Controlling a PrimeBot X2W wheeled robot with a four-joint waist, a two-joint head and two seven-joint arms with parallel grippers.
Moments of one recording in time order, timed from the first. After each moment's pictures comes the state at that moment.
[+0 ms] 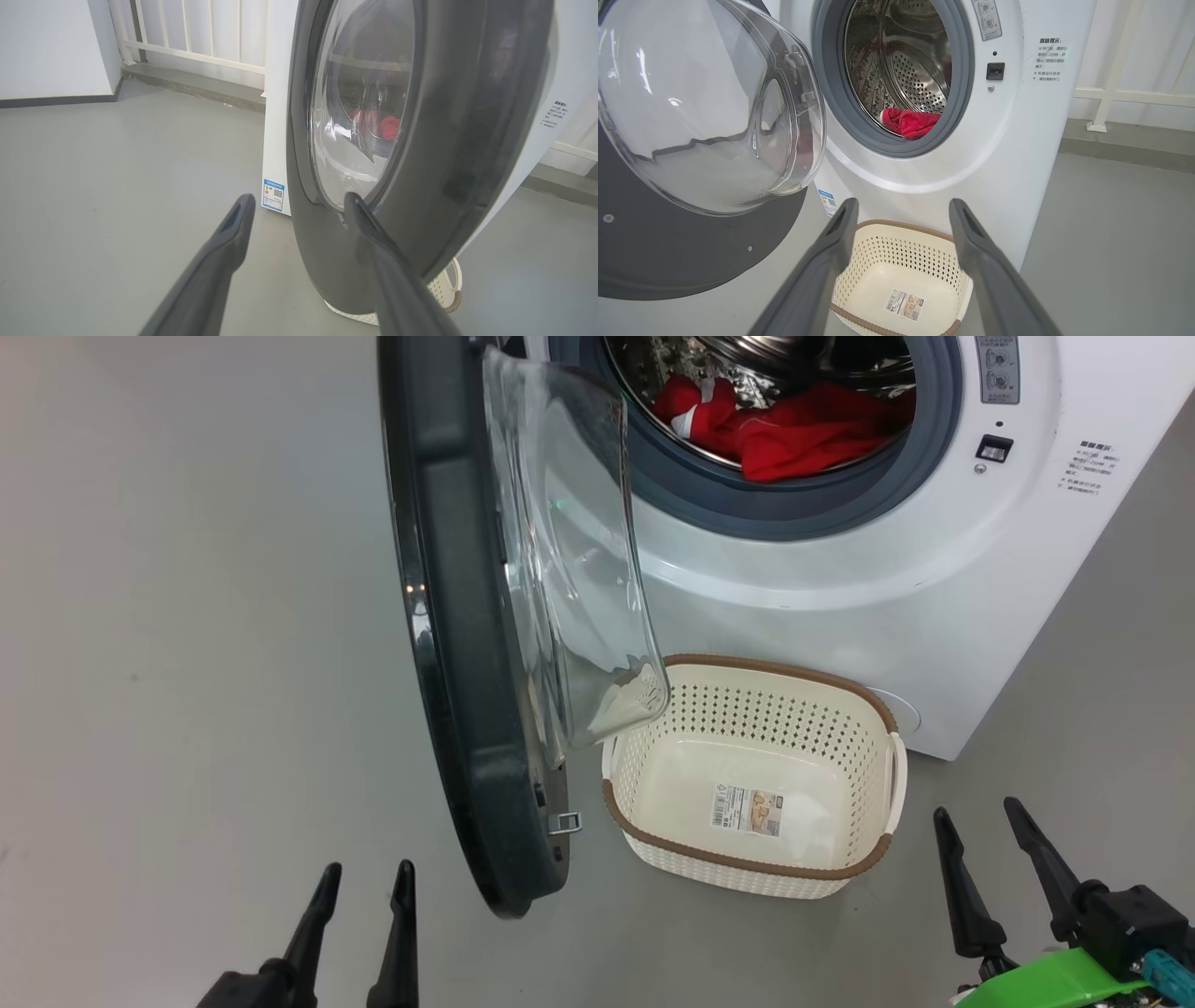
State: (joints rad) left arm 0.02 0.04 -0.11 0.15 -0.30 -0.01 -0.25; right arm 0.05 -0.08 -0.05 0.18 0.24 0.12 -0.26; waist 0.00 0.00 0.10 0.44
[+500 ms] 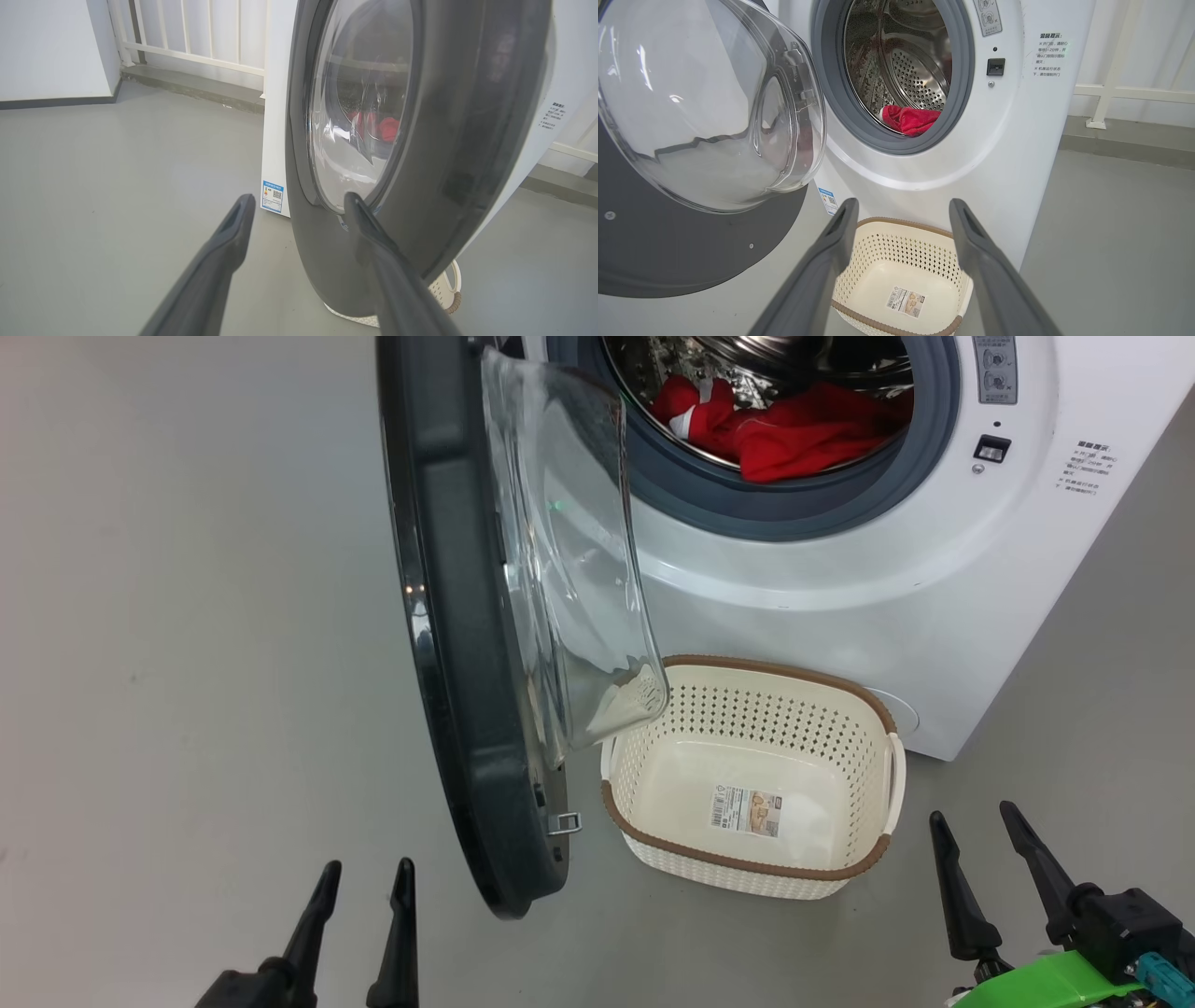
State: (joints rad) left arm 0.02 0.04 -0.11 0.15 -0.30 -0.01 -0.25; right arm 0.06 -0.06 -0.06 0.18 0.23 0.12 -0.26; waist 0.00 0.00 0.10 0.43
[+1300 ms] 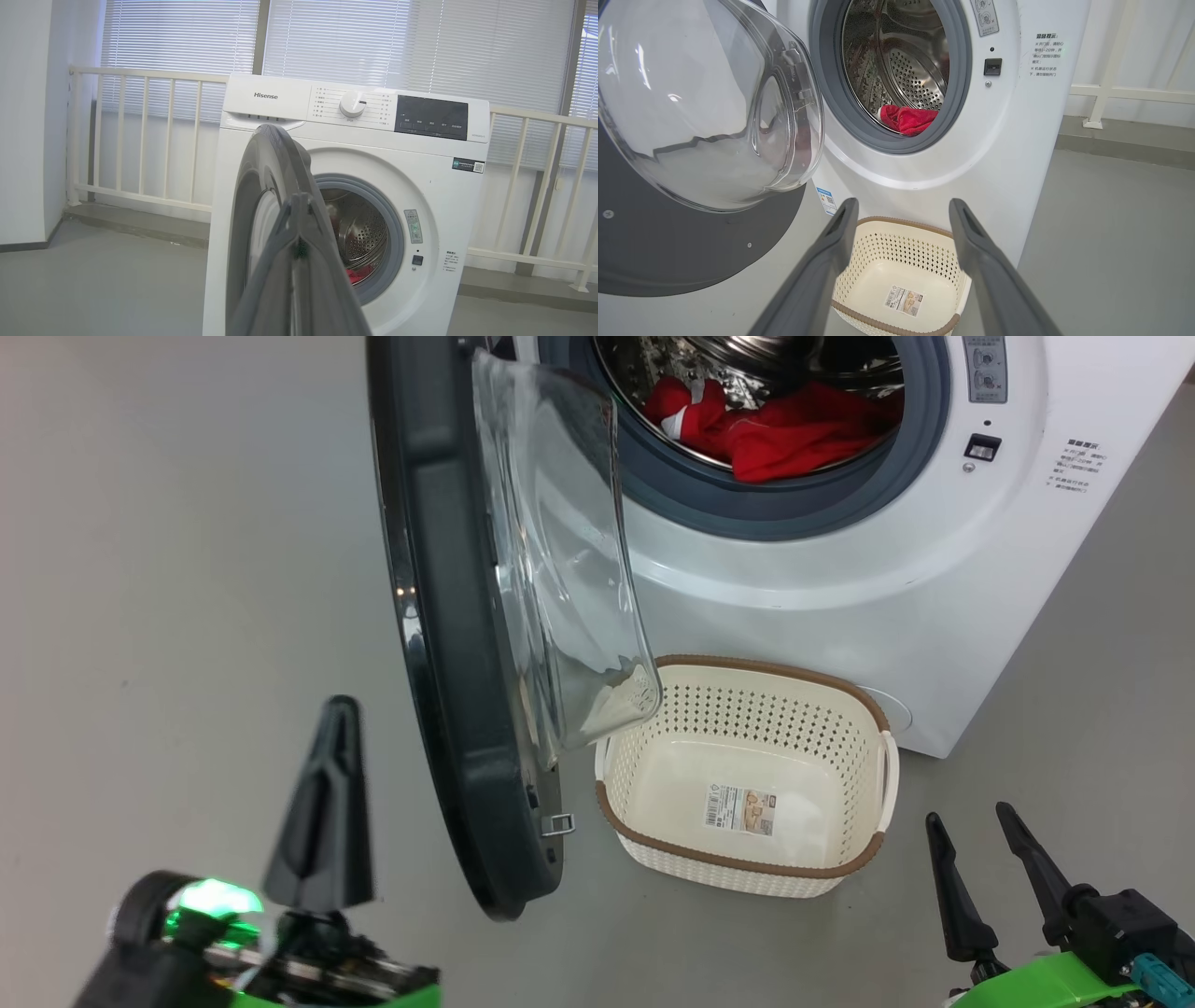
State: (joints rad) left arm -0.07 0.04 -0.12 -0.26 -0.31 -0.02 -0.26; right arm 0.06 -0.06 -0.06 0.18 0.22 0.12 -0.26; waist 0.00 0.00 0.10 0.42
